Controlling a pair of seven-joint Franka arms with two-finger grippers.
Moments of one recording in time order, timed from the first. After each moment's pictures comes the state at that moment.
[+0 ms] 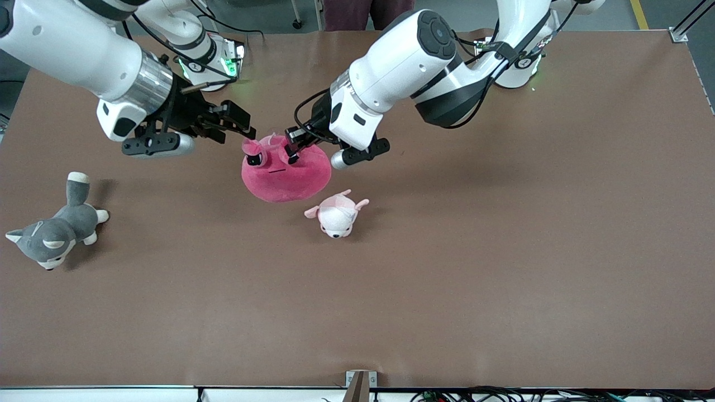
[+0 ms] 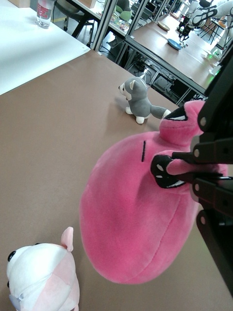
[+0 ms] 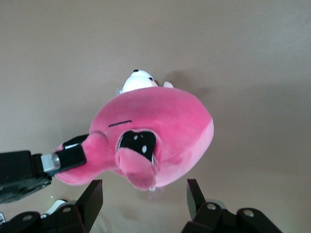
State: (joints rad) left arm -0.37 0.53 -0.60 -1.31 -0.22 2.36 -1.28; right arm 0.38 0.06 -0.03 -1.59 0.41 1.70 0.41
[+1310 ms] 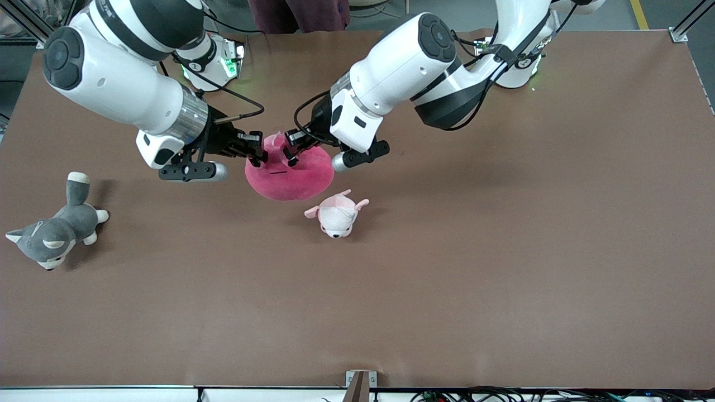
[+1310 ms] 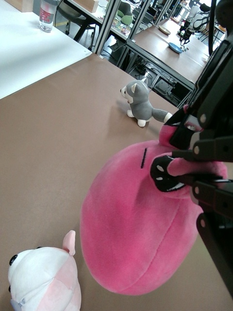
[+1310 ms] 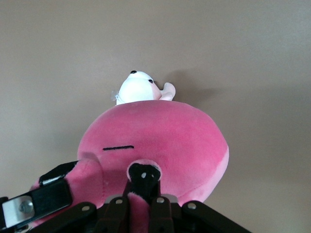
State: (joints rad) left arm -0.37 0.53 -0.60 -1.31 -0.22 2.38 -1.28; right arm 0.42 0.14 -0.03 -1.59 0.41 1.76 0.43
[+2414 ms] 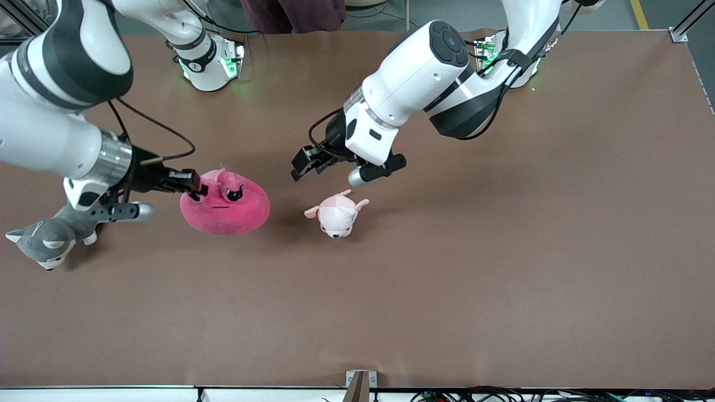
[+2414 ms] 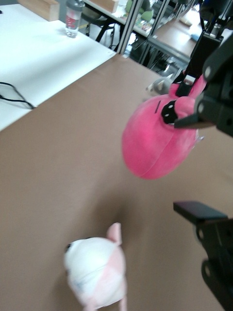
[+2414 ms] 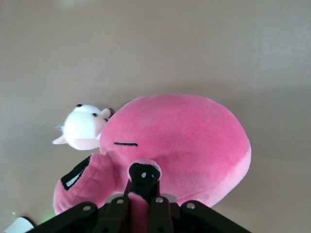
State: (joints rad) left arm -0.35 0.53 -0.55 -1.31 -0.09 2.38 -1.28; right arm 0.19 0.22 -0.06 -1.60 0.41 1.75 0.08
